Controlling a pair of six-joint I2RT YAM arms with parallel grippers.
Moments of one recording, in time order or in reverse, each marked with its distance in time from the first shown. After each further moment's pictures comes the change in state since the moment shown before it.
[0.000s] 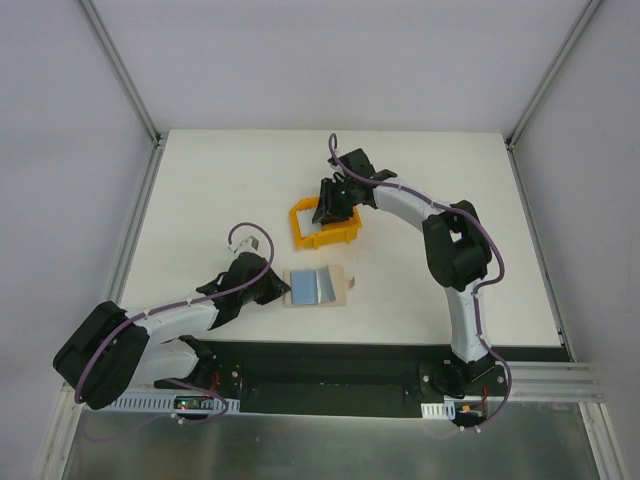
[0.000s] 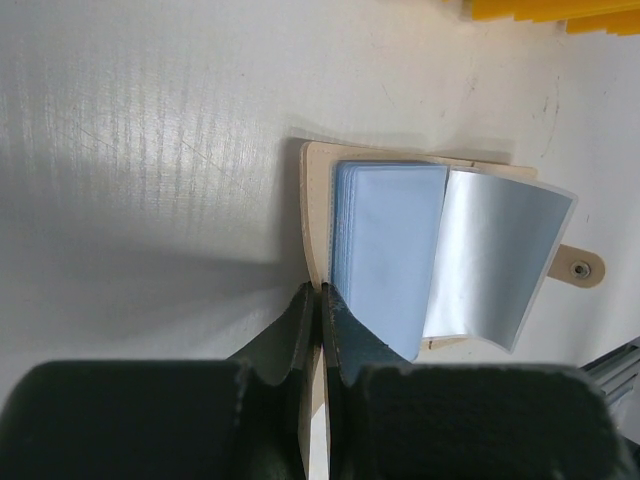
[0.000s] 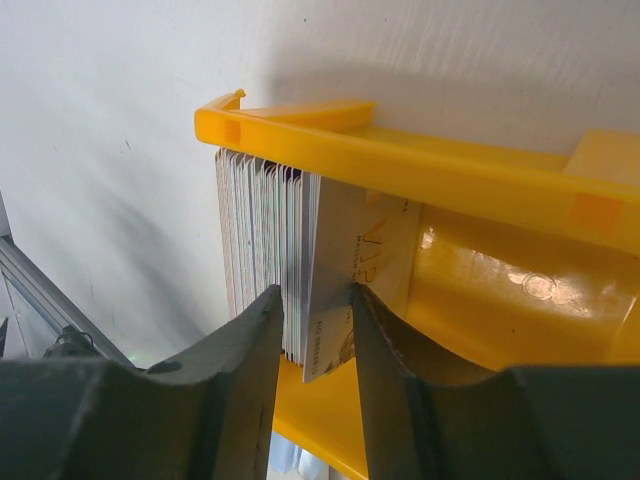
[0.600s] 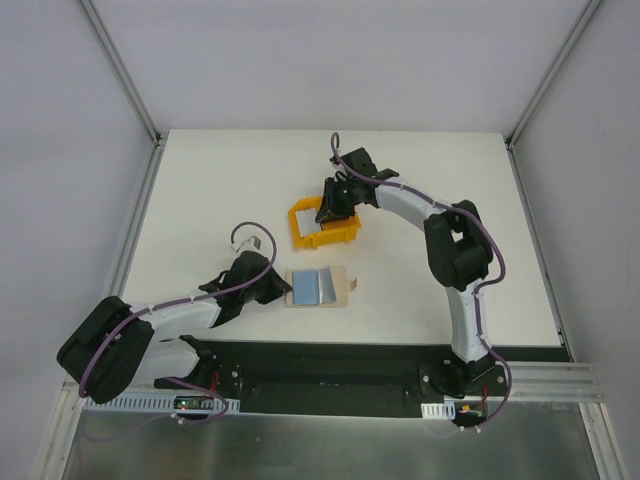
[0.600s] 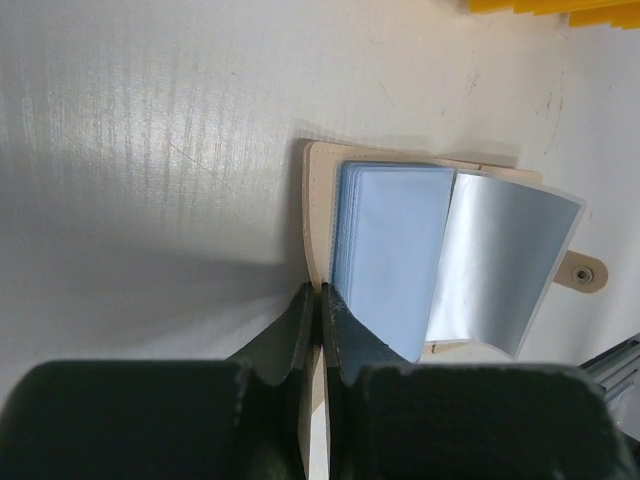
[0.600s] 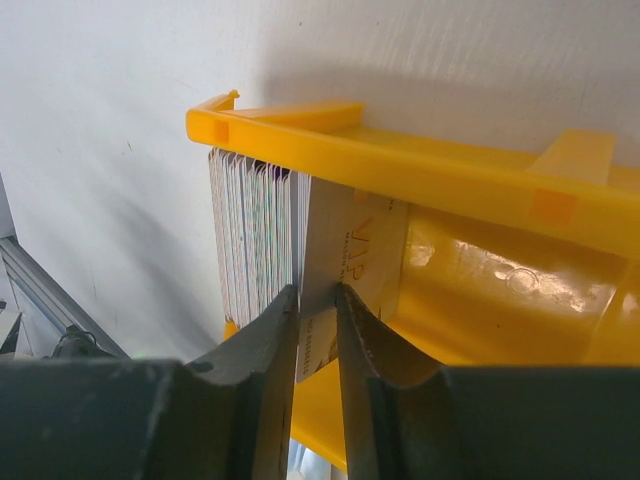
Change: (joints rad) left arm 0.000 0.036 0.012 0.014 0.016 0.002; right arm -0.010 -0.003 -0.002 0.000 -0.005 -0.003
